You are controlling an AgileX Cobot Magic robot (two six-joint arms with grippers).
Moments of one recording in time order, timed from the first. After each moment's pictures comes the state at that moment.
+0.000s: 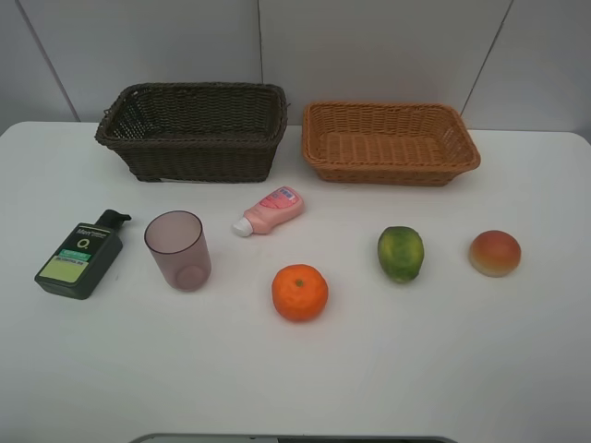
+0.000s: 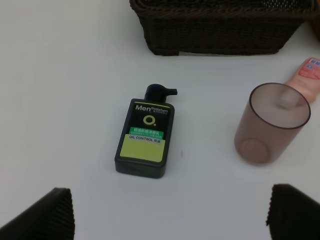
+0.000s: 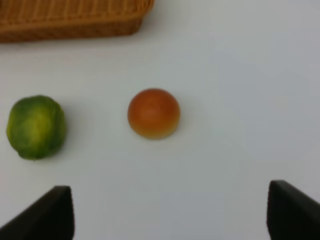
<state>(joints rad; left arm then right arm) -0.03 -0.01 -0.50 -0.04 1.06 0.00 -0.04 0.38 -0.53 -0.06 1.04 0.05</state>
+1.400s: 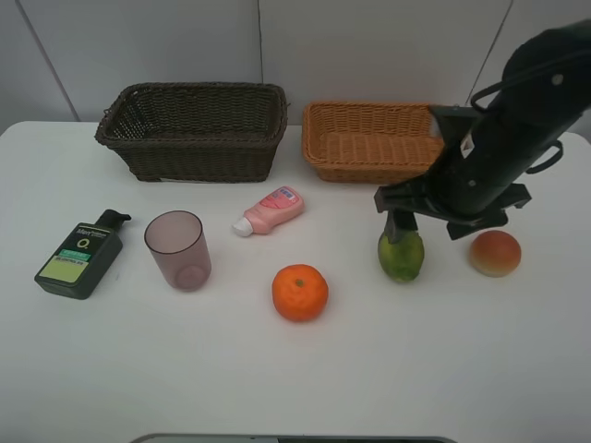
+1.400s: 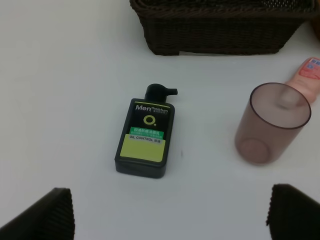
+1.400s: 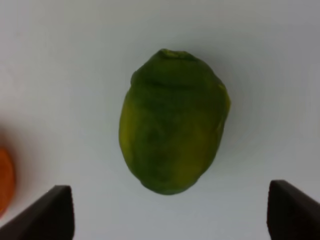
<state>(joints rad) -0.03 -0.01 -0.50 -0.04 1.06 0.00 0.48 1.60 -0.89 -0.11 0.72 0.41</state>
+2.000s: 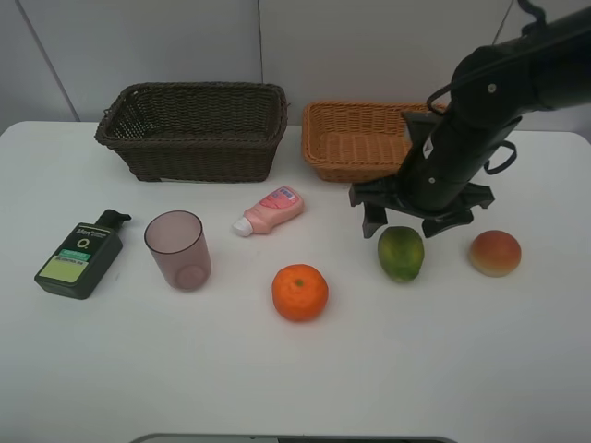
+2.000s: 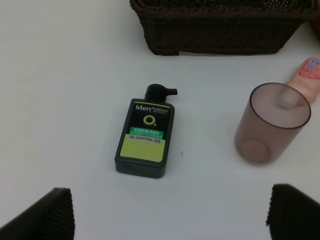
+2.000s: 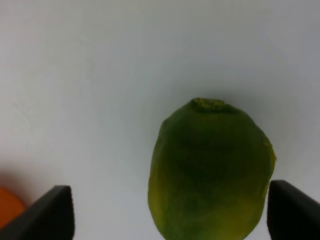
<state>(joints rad) -0.03 -0.01 -0.50 -0.04 1.06 0.00 0.49 1.75 -0.99 -0.11 0.69 0.46</state>
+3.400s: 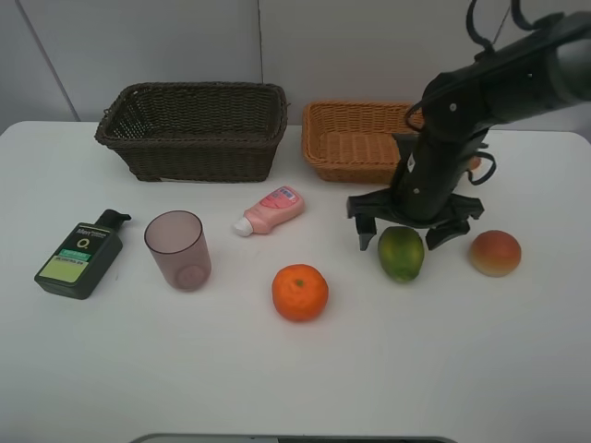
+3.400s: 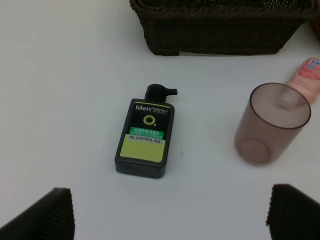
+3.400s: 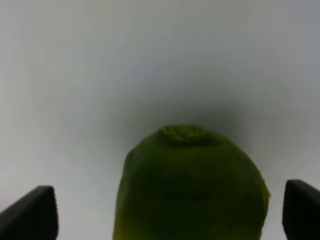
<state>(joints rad) -0.03 -0.01 -0.50 -0.04 1.06 0.00 0.47 1.90 -1.06 -0.13 0.72 0.51</state>
